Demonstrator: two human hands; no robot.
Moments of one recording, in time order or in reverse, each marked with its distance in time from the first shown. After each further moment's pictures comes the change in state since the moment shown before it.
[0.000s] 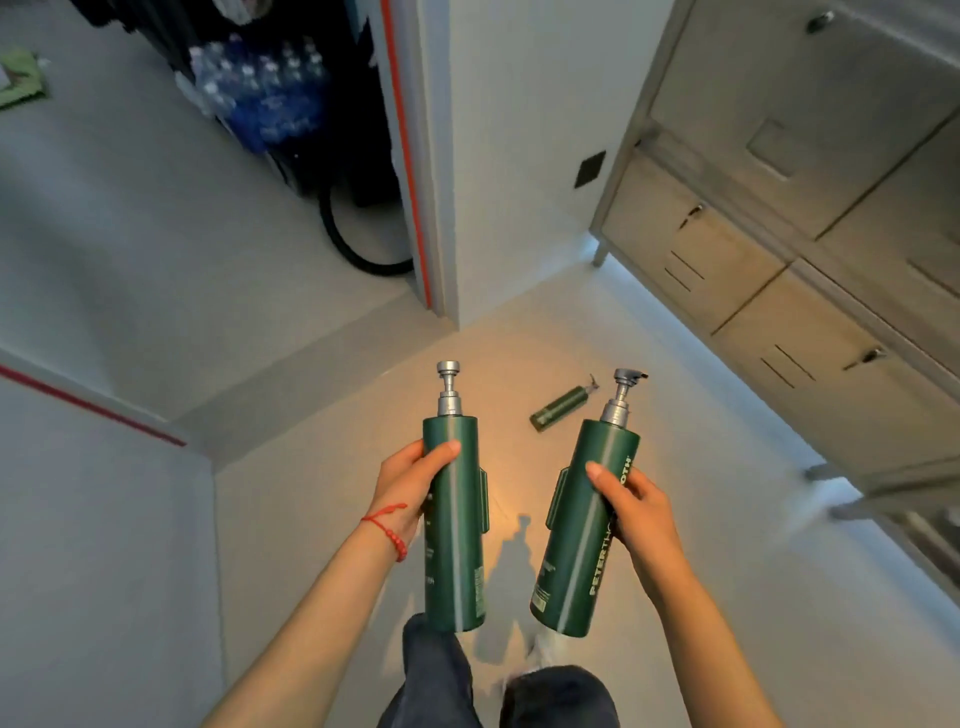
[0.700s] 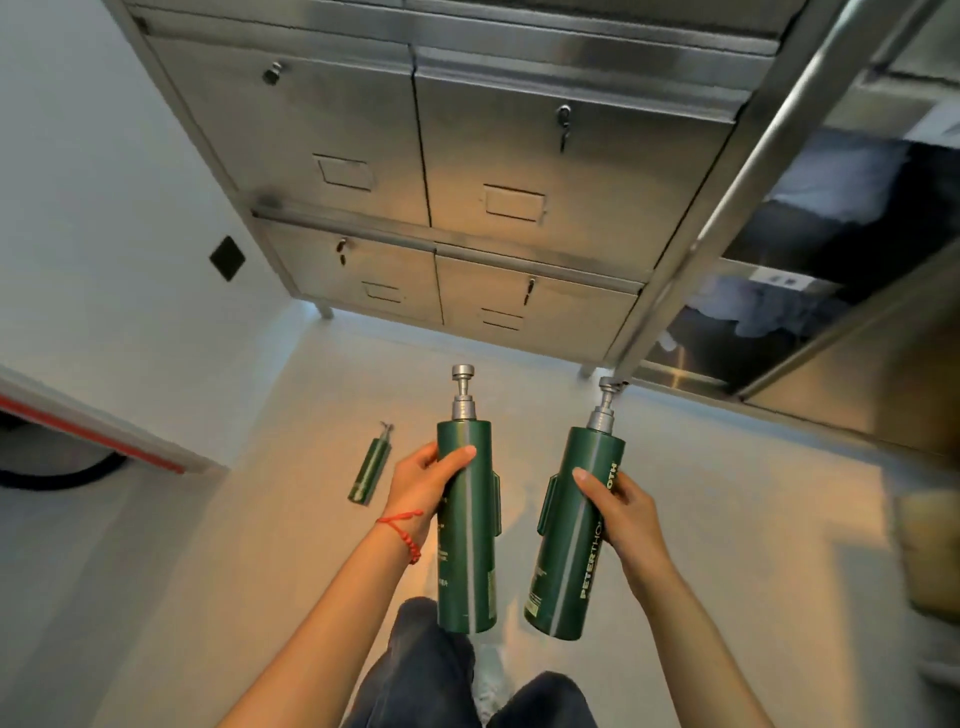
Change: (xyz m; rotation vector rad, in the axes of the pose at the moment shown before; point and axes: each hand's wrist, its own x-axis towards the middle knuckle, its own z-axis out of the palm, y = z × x) left_hand -0.020 -0.019 0.386 0.431 -0.581 -0.010; right_hand -0.021 0.023 -0.303 0.368 0.601 0.002
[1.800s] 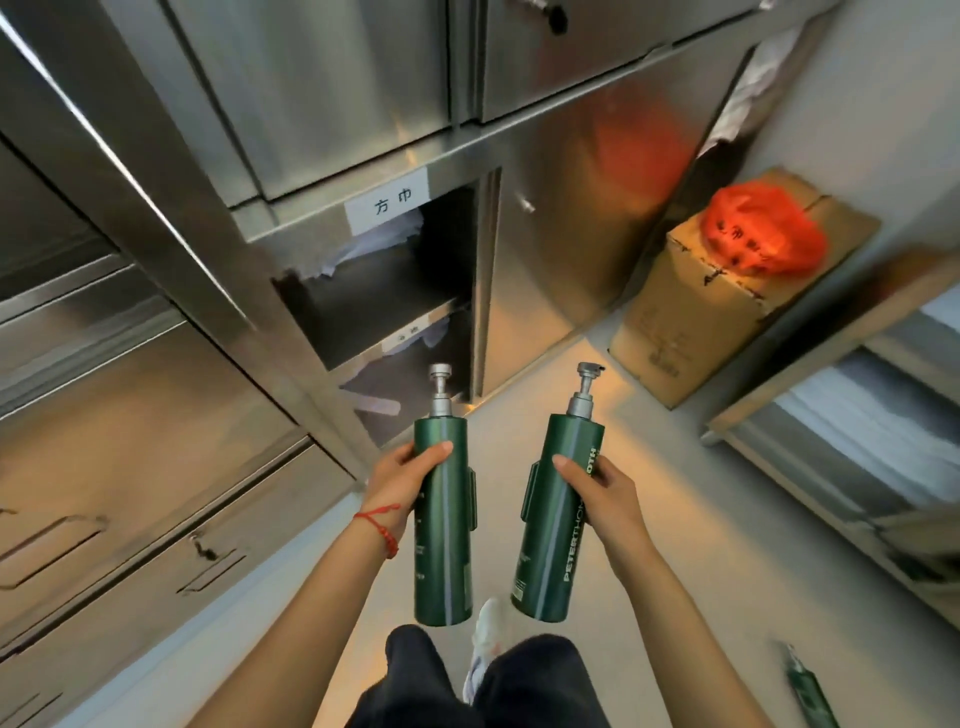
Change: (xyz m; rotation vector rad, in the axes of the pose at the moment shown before) left_hand 0.178 0.079 0.433 0.617 -0.778 -0.034; right_hand 0.127 -0.080 -0.266 0.475 0.827 -0.011
